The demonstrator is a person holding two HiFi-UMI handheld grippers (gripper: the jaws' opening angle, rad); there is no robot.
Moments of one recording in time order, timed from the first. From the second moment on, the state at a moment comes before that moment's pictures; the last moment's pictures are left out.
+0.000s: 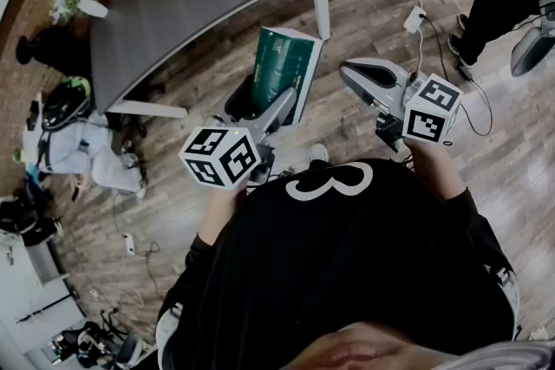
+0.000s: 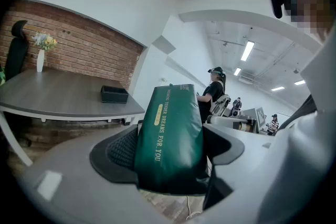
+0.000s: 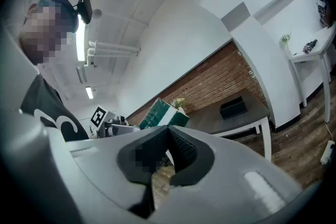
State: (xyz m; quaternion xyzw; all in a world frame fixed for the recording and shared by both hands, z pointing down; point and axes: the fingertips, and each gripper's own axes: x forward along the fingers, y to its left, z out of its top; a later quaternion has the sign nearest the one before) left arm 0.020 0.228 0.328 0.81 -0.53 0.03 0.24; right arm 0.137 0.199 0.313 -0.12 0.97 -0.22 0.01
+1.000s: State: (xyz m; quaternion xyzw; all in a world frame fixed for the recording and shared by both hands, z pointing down) left arm -0.066 0.169 0.330 0.83 -0.52 0.03 0.21; right arm 0.054 0.141 0.317 -0.13 0.97 -0.22 0.02
